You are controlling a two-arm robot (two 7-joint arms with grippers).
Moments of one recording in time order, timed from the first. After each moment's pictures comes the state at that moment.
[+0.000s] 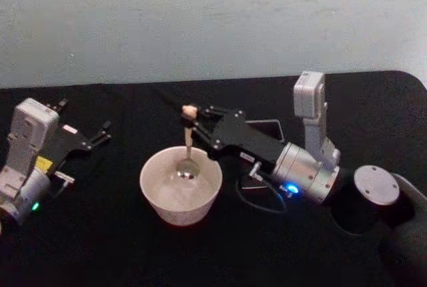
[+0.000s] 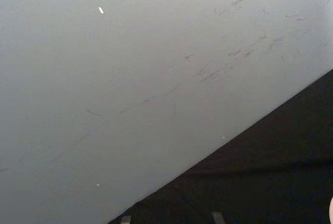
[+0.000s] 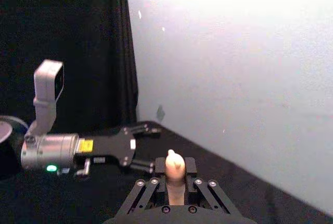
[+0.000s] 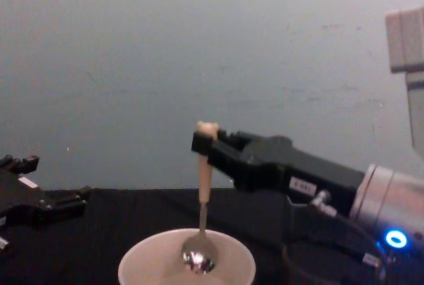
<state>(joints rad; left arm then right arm) -0.20 0.60 0.45 -1.41 -0.25 -0.12 0.03 0.38 0.28 -0.53 -1.26 0.52 -0.21 0.66</state>
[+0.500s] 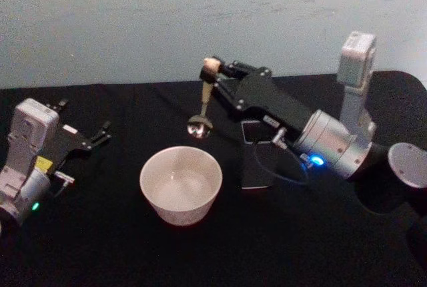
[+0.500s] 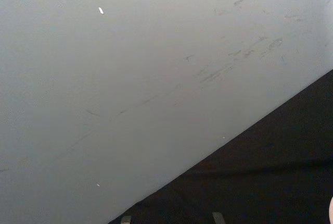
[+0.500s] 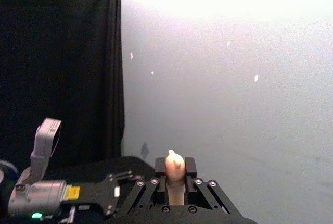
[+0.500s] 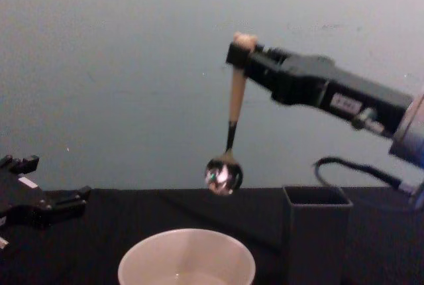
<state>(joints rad) -0.20 0.60 0.45 -1.41 -0.25 -0.12 0.03 0.35 0.33 -0.46 -1.44 0.56 -0.20 0.62</state>
